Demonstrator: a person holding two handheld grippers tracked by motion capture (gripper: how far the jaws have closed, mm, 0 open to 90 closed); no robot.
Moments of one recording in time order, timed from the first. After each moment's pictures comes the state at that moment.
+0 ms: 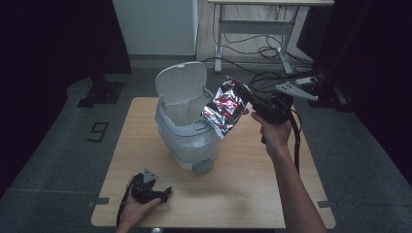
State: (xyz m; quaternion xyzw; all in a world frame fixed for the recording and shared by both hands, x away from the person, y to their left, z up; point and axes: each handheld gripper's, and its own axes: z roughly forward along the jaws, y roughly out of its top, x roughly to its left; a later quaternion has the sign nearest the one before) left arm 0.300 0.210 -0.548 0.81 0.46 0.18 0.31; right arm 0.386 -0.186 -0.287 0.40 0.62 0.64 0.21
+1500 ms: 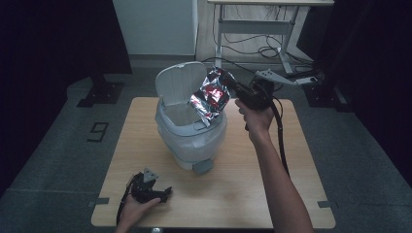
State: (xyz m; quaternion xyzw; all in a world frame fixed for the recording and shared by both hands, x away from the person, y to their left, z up) left arm 0.302 0.211 -0.548 0.81 0.45 0.17 0.32; right arm 0.420 -0.146 -0.277 0.41 0.62 0.64 0.21
